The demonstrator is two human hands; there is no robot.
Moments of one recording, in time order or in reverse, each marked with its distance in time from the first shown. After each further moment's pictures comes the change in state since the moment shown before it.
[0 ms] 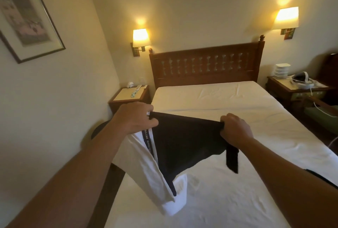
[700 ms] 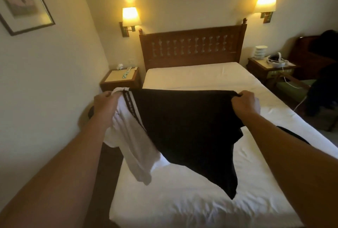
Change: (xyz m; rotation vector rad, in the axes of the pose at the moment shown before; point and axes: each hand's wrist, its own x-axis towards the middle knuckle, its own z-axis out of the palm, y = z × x) left_hand -0.166 -0.097 0.033 -1.162 0.310 -0.738; right_hand -0.166 -0.067 -0.029 0.468 0.208 0.565
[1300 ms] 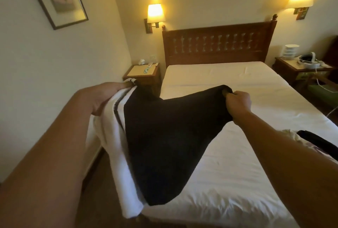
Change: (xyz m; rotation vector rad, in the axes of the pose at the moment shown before) left_hand -0.008 0.021 -0.125 0.191 -0.563 -0.241; right_hand -0.057 -0.052 0.071 0.350 -0.125 0.020
